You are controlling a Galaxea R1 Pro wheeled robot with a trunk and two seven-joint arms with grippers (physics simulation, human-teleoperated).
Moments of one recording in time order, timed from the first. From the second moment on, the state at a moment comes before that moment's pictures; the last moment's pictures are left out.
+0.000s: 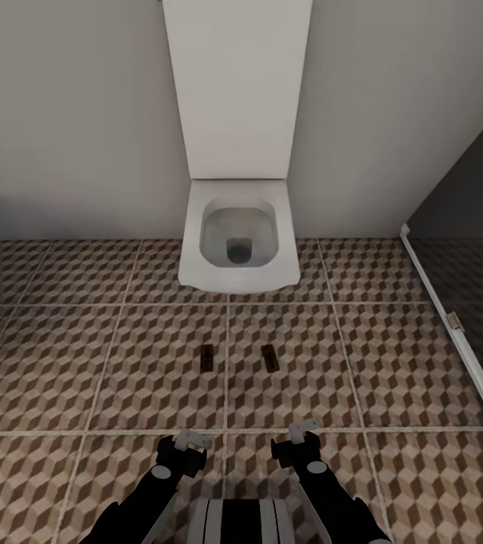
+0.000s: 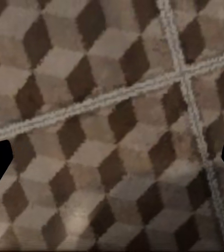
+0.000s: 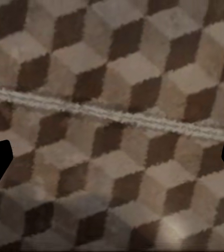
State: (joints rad) left arm -0.41 -0.02 -0.42 -0.77 0.06 0.26 0.17; right arm -0.45 0.13 0.16 -0.65 0.11 0.14 -0.11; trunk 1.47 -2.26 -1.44
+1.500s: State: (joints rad) left arm -0.41 0.06 -0.42 -0.79 0.06 0.26 0.17; right arm -0.45 0.09 0.17 -0.65 0.10 0.05 -0.10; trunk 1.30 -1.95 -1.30
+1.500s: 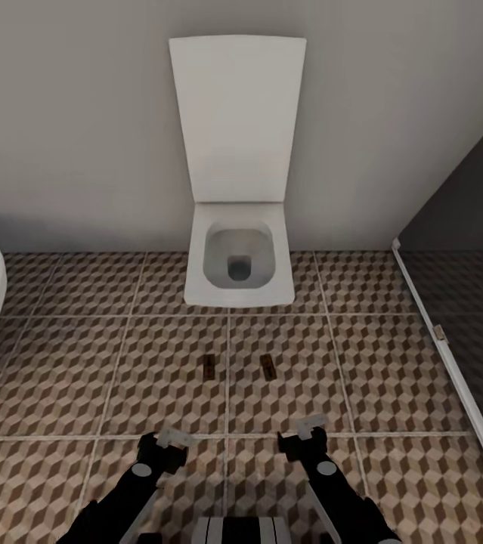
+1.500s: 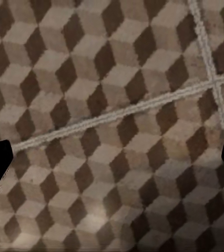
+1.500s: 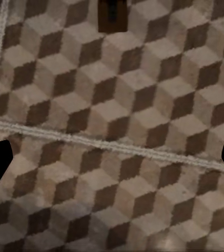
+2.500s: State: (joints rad) left arm -0.40 0.15 -0.42 -0.74 0.07 0.24 0.03; right arm -0.45 0.02 0.17 -0.43 0.10 -0.19 0.06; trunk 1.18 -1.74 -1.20
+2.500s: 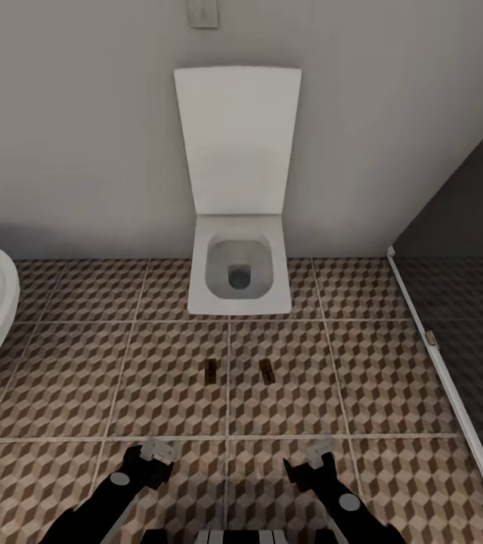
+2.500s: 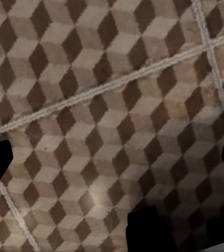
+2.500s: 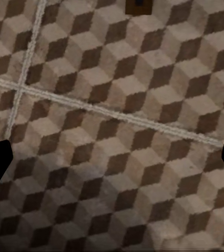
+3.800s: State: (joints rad) left arm -0.38 0.11 -0.41 -0.22 0.14 -0.25 0.03; right arm -0.45 -0.01 0.17 -0.32 0.10 -0.28 0.07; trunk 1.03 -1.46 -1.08
